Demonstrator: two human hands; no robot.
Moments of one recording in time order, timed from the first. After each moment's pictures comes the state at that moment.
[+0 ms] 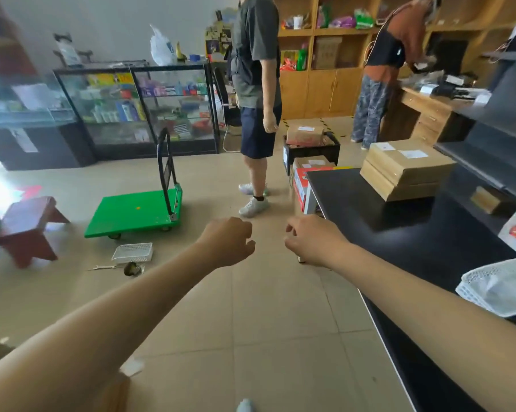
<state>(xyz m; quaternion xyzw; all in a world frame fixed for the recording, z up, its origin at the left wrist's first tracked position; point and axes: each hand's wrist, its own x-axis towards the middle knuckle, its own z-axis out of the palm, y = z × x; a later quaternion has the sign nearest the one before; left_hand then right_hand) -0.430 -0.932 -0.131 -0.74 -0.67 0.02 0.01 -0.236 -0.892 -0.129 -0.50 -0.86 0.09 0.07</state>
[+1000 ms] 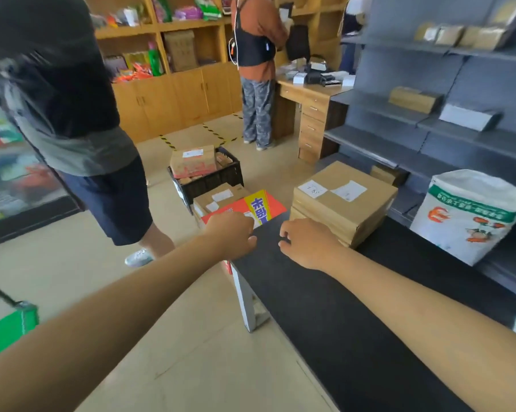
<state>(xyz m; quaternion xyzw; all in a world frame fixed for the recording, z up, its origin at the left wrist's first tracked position) -0.300 -0.343 -0.127 -0.89 -0.45 0.05 0.03 -0.128 -0.405 -0.150 -0.69 -0.72 0.08 0.05</state>
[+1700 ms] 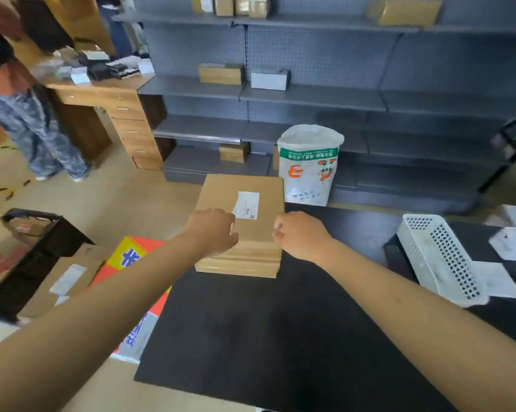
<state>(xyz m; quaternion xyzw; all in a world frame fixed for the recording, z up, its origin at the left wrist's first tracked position) -0.076 -0.148 -0.167 -0.99 -0.12 0.06 0.02 0.011 -0.329 -0.175 -0.91 -0.38 0.10 0.10</state>
